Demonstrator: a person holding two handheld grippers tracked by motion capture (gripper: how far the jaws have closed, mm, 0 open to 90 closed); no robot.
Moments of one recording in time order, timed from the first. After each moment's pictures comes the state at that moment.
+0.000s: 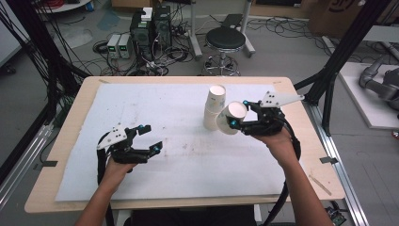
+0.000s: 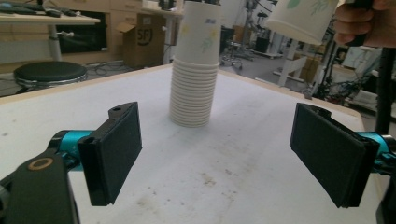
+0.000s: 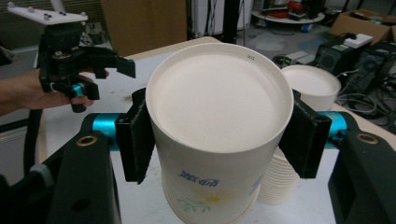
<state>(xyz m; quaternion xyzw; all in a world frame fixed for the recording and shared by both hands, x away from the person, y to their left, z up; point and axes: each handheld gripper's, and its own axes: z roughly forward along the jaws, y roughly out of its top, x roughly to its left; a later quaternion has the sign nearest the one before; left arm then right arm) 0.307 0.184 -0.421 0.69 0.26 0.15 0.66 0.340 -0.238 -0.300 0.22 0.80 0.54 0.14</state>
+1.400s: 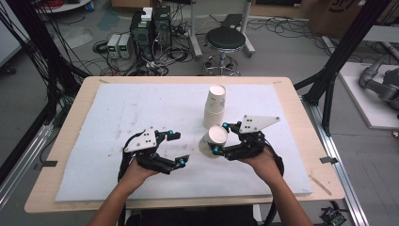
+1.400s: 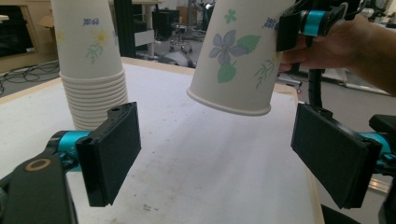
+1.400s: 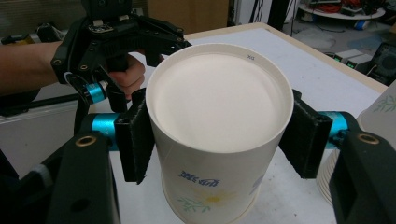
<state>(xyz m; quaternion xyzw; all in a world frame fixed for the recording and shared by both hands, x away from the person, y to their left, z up) 0.296 0.116 -0.403 0.74 0.16 0.09 0.65 0.309 -0.200 -0.340 0.16 0.82 0.53 0.10</state>
